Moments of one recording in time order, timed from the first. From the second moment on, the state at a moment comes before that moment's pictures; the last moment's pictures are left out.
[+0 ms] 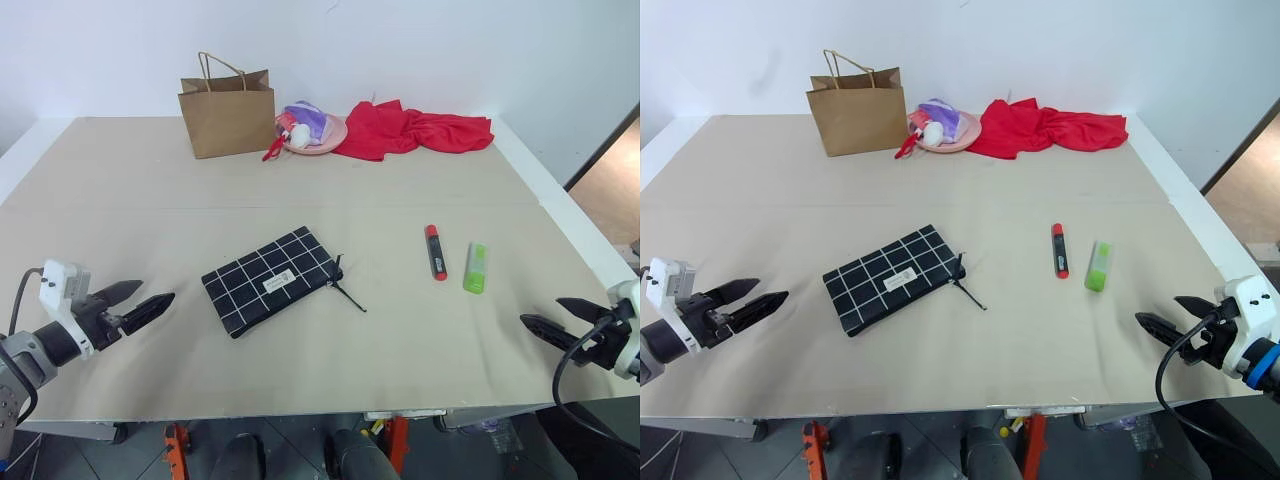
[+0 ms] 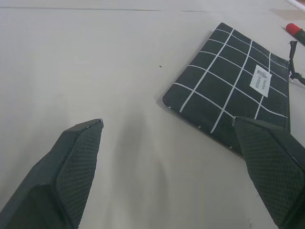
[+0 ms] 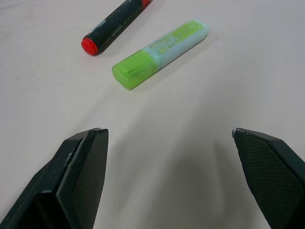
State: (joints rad) left arm 0.09 0.72 0.51 -0.21 -0.74 0.65 -0.79; right arm 0.13 -0.88 -0.58 0.04 0.47 0.46 0.95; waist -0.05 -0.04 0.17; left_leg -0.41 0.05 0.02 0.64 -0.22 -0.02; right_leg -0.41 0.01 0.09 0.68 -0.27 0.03
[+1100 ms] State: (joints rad) left arm 0.03 0.77 0.28 0.04 -0.35 -0.07 -1.15; right arm -0.10 -0.84 -0.42 -0.08 0.59 0.56 0.96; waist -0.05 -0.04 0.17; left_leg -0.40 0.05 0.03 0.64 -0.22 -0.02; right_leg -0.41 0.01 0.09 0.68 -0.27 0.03
